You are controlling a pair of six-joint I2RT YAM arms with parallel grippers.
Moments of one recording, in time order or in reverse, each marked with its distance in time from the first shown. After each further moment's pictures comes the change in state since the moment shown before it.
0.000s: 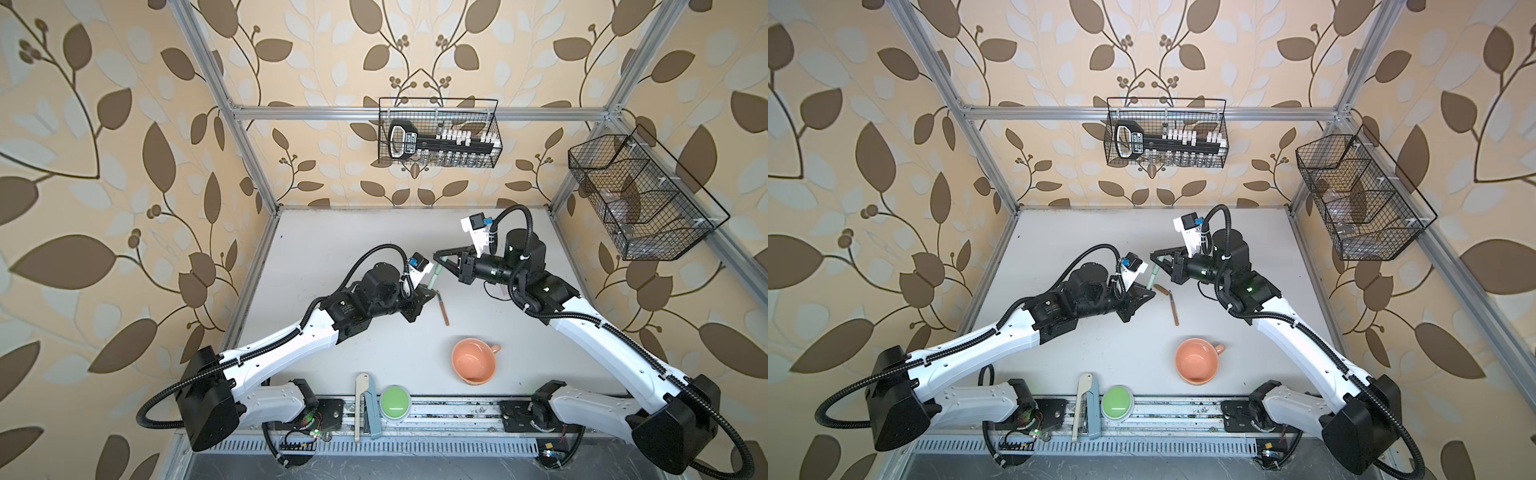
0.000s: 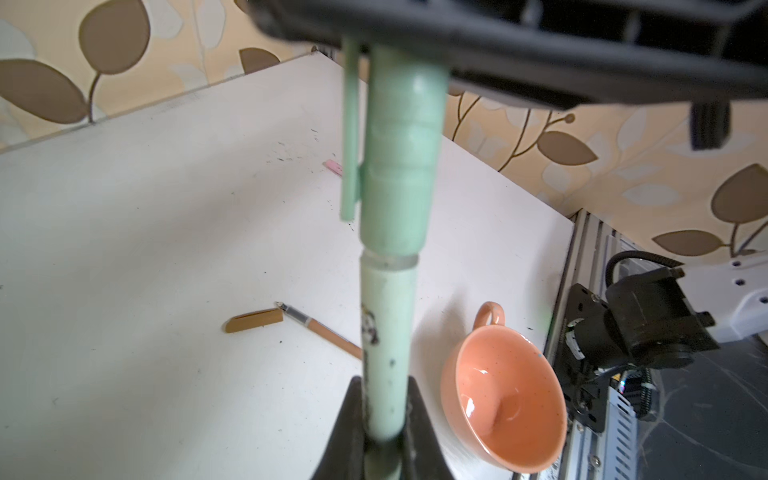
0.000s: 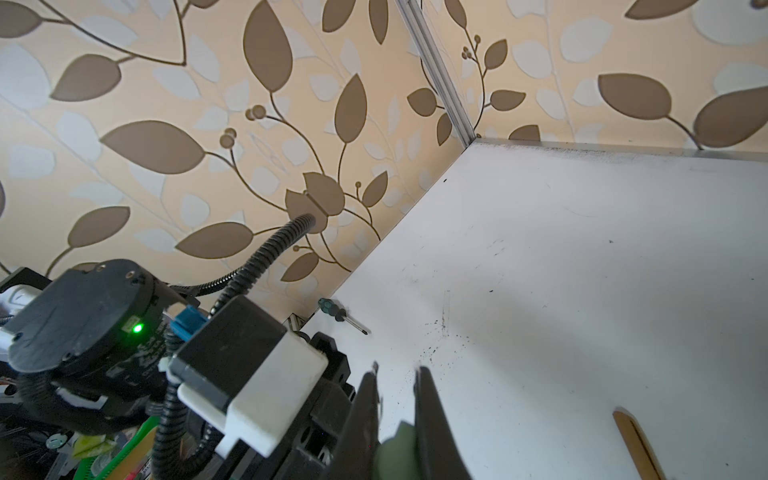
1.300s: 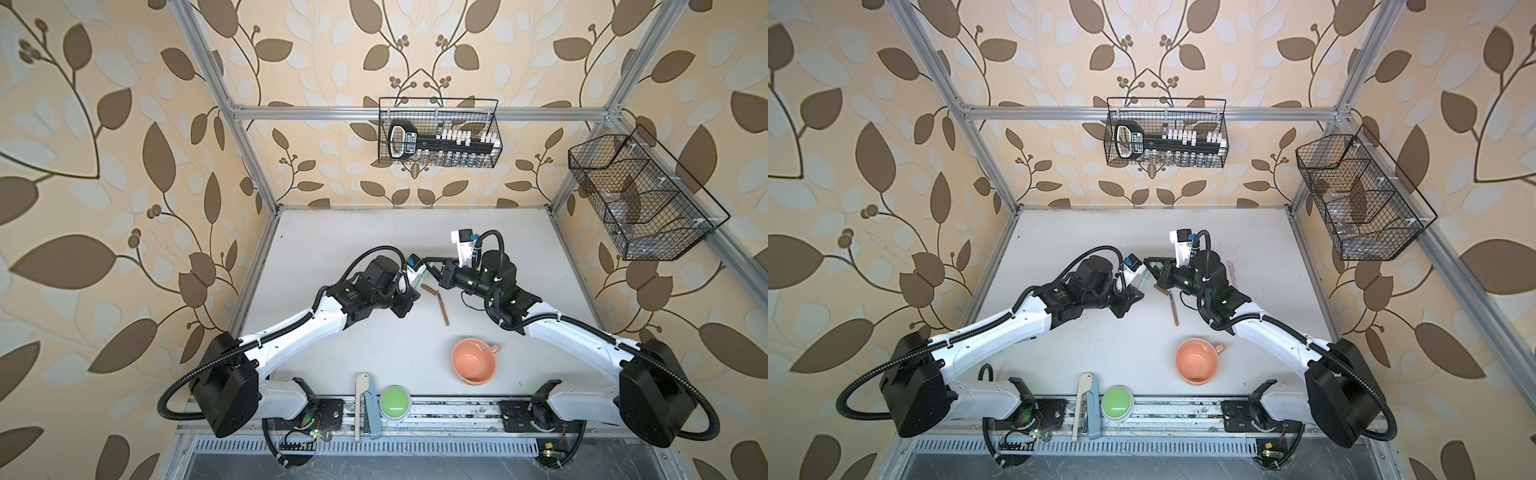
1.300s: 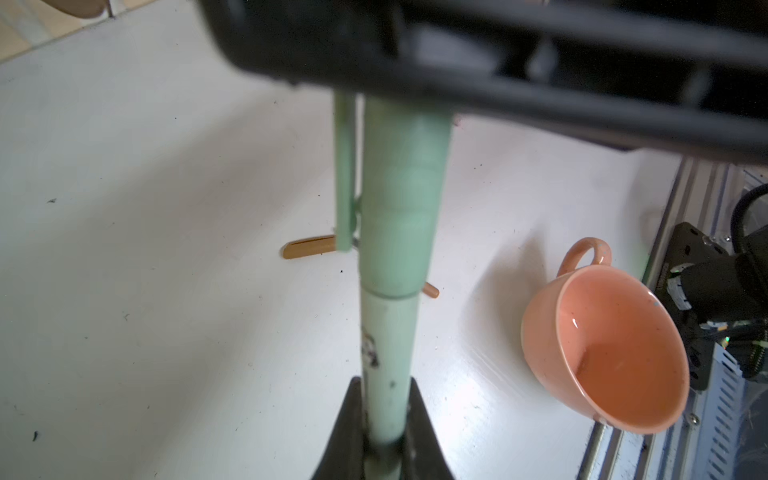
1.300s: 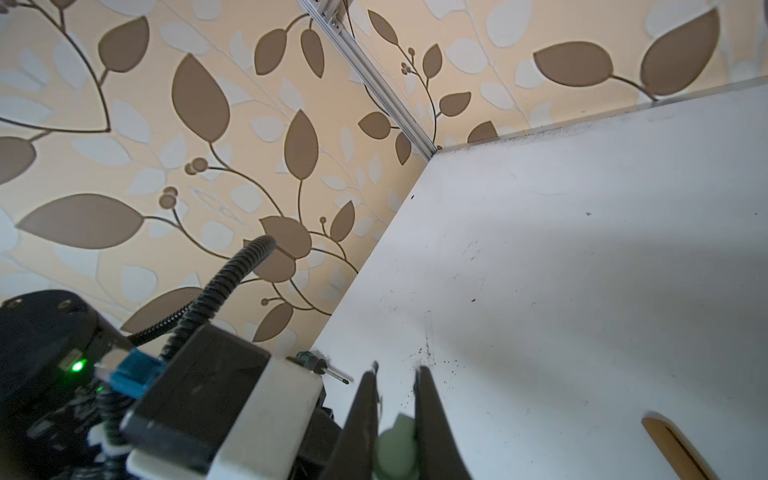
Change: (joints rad) left arm 0.117 0.096 0.031 -0.163 0.052 0.114; right arm 0.095 0.130 -0.219 0.373 0.214 0.212
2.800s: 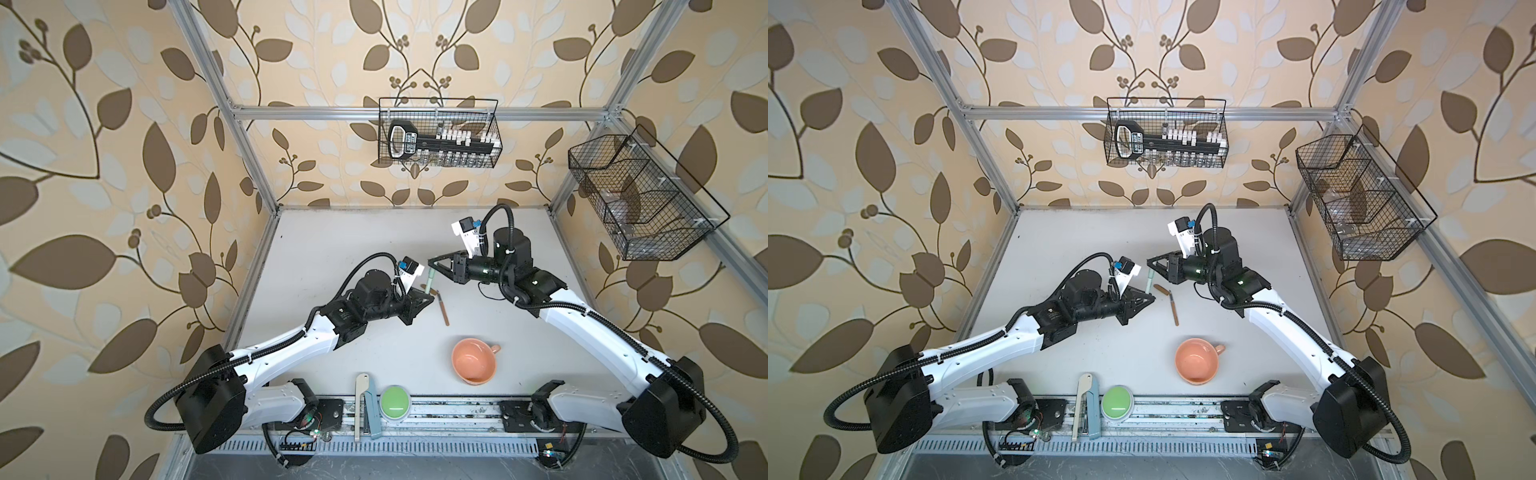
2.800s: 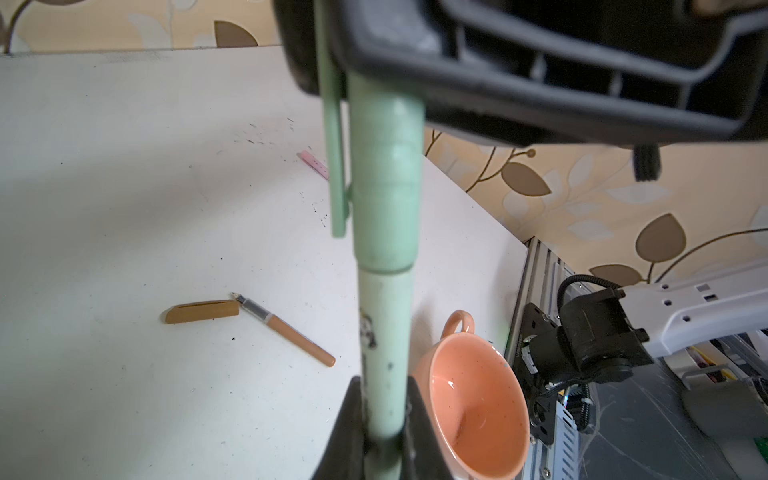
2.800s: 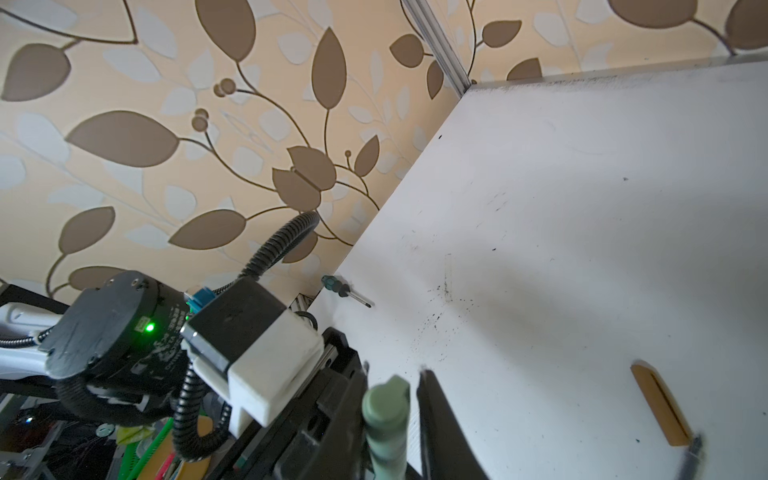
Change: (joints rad) left arm -0.069 -0.111 -0.216 0.407 0.106 -0.291; right arm -0.105 -0.042 0.231 -0.425 -0.275 -0.171
